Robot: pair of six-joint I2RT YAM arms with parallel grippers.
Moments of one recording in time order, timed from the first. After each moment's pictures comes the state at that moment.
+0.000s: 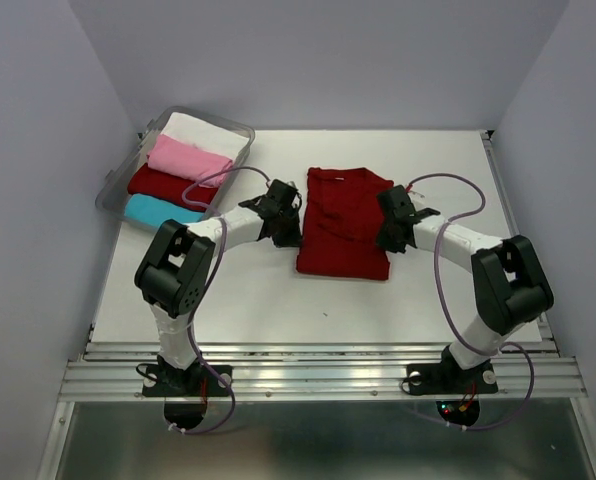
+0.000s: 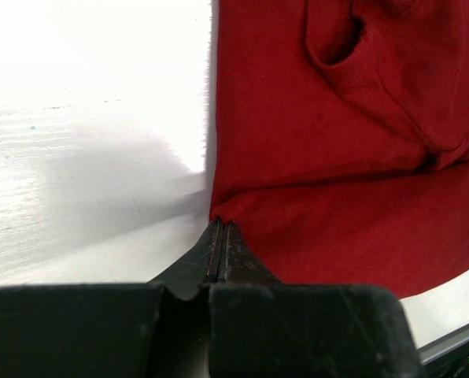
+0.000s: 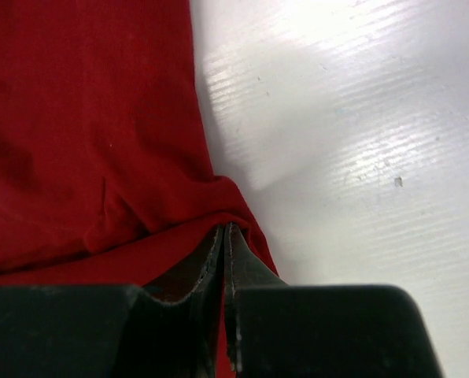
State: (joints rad) left arm -0.57 1.85 1.18 -0.31 0.10 -0.66; right arm 0.39 1.63 0.99 -0.42 0.29 0.77
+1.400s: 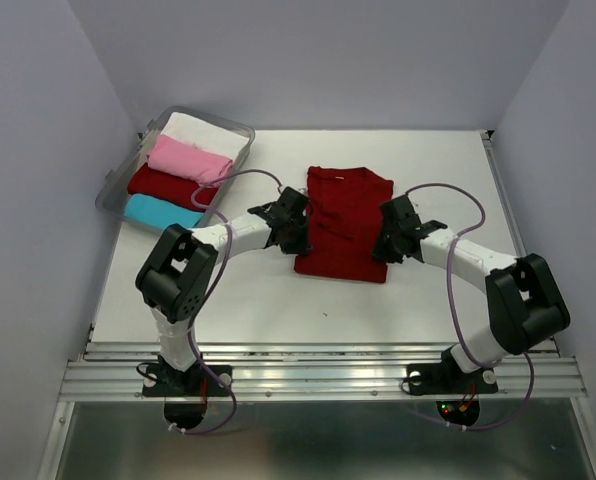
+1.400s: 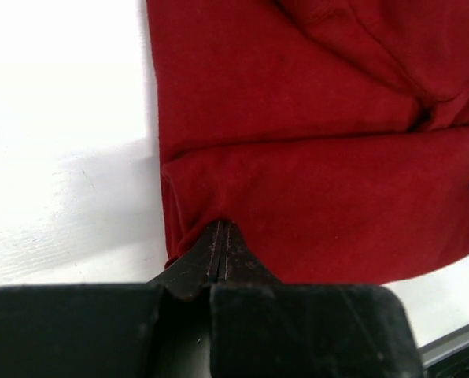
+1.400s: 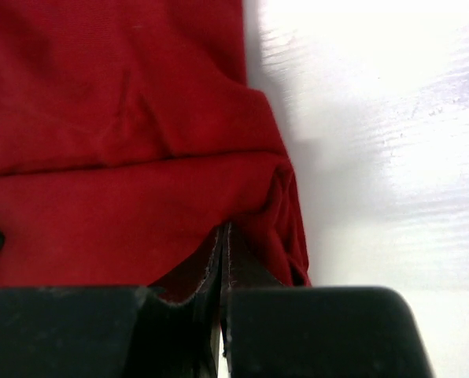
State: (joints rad) left arm -0.66 1.83 1.16 -0.31 0.05 -0.65; right arm 0.42 1.55 0.88 -0.37 0.11 0.77
